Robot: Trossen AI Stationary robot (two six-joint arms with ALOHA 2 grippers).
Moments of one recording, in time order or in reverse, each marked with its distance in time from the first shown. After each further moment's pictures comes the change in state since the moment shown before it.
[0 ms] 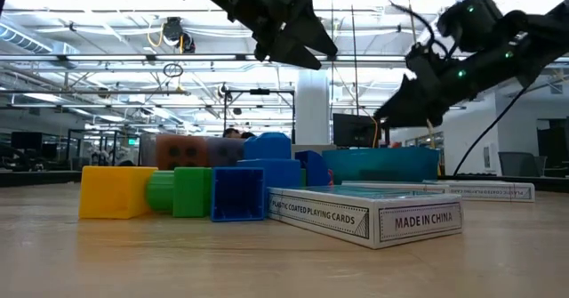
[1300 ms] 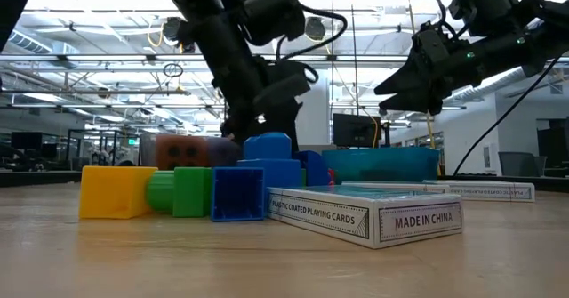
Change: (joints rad) left arm -0.012 0.226 0.001 -0.289 0.037 -0.364; right arm 0.069 -0.095 0.000 -0.001 -0.003 0.046
